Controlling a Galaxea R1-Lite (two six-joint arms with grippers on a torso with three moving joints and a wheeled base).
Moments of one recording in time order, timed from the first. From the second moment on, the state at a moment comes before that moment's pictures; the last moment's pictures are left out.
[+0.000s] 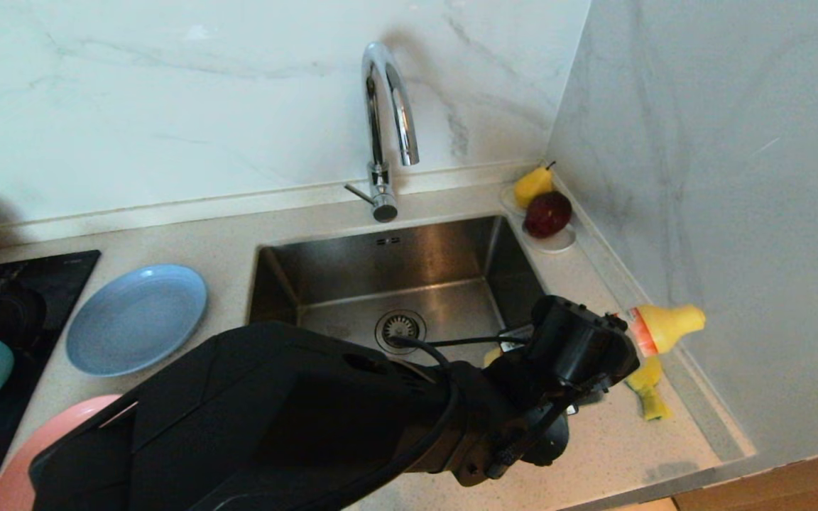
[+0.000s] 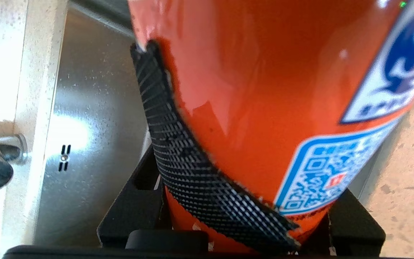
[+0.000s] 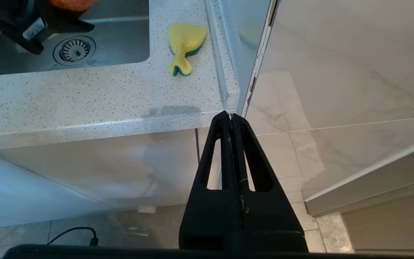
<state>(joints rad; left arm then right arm) -1.03 2.35 -1.65 -0.25 0.56 0.70 0.00 0.00 -0.01 0.04 0.00 0.02</state>
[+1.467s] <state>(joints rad) -1.04 2.43 -1.66 -0.25 0.66 0.88 0.00 0.00 -0.01 0.04 0.00 0.02</state>
